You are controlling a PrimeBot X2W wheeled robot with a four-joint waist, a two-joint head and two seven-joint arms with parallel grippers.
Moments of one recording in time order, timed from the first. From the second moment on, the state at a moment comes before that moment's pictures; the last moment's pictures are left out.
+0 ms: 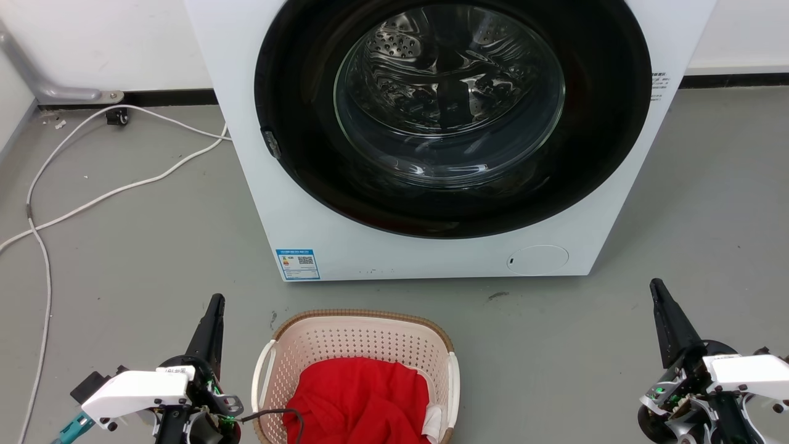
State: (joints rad) left arm -0.11 0.05 0.11 0.25 -1.61 -0.13 0.11; right arm -0.10 -0.05 -0.11 0.24 1.61 0.13 0.12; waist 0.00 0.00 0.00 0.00
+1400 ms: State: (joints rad) left arm -0.06 0.04 0.11 0.24 -1.46 -0.13 0.05; right arm -0.06 -0.05 -0.10 0.23 1.43 0.13 0.06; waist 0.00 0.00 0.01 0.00
